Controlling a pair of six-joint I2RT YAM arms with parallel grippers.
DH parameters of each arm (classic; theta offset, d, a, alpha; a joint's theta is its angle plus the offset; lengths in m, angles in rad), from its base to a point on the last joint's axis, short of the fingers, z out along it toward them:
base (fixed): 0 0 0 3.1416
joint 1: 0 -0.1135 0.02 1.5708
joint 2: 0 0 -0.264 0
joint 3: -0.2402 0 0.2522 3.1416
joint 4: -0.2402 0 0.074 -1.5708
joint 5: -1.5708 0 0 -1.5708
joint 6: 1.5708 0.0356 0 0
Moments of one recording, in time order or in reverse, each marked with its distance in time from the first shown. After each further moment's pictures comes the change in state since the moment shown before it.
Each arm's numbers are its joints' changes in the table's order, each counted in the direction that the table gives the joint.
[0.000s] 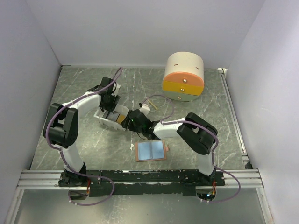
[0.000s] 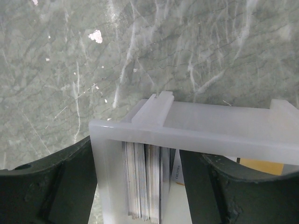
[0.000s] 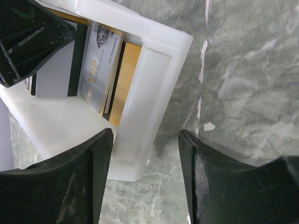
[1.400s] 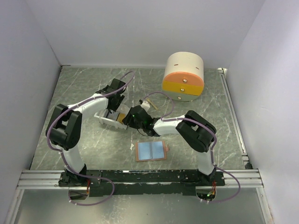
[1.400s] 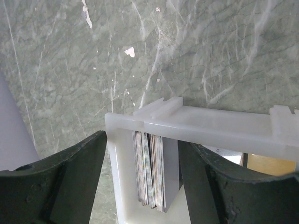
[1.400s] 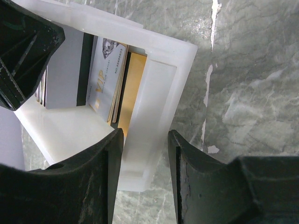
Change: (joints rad) left arm 0.137 -0.008 -0.018 0.029 0.293 0.033; right arm 0.054 0.032 -0.047 0.006 0.079 -0.023
